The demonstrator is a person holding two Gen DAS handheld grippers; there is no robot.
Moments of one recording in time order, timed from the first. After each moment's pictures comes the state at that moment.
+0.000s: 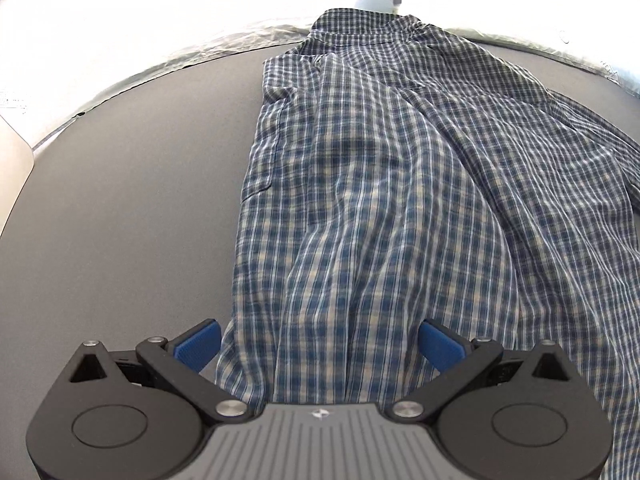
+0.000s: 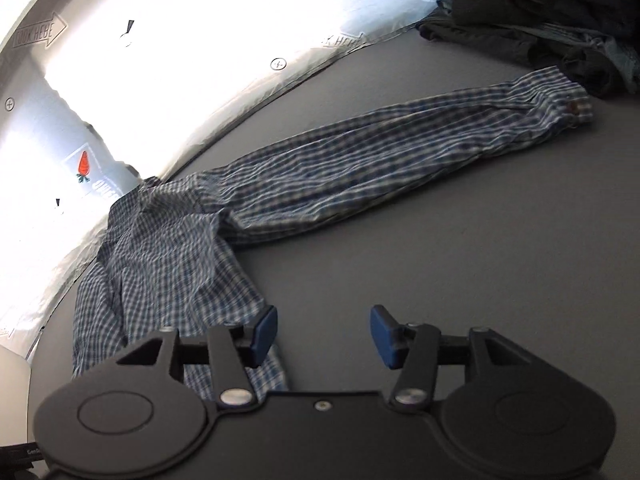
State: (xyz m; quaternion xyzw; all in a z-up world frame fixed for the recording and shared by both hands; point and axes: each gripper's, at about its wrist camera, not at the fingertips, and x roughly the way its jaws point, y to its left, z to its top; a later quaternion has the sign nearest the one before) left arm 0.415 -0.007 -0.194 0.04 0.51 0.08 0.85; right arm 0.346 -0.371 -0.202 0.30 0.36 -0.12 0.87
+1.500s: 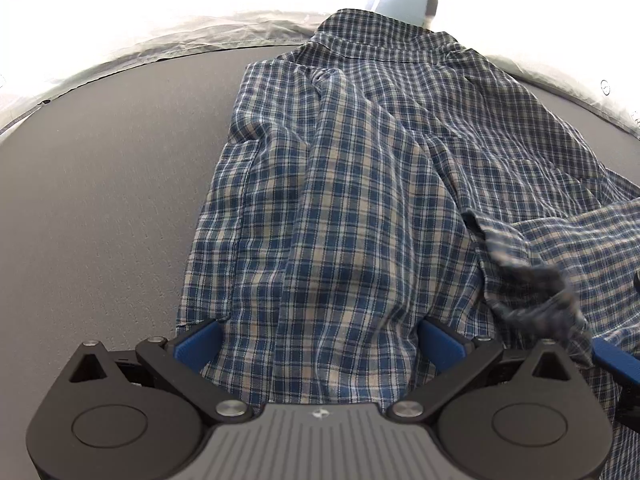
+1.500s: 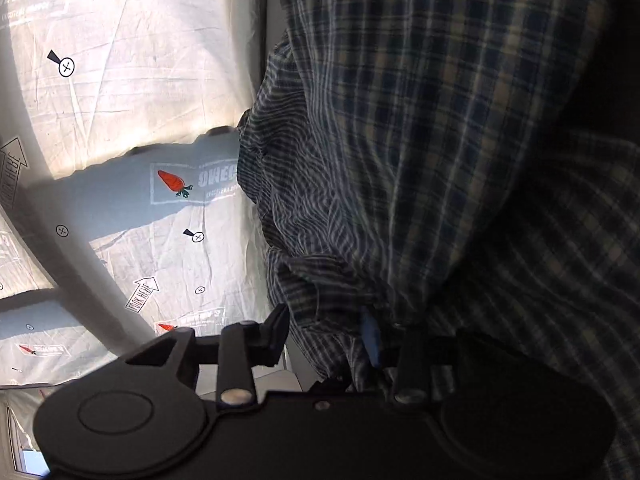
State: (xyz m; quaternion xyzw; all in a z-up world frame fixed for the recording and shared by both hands) left arm 0.511 0.022 -0.226 -0.02 0.51 0.06 0.86; right arm 0.464 -0.247 -0.288 0.66 0.42 0.14 0.60
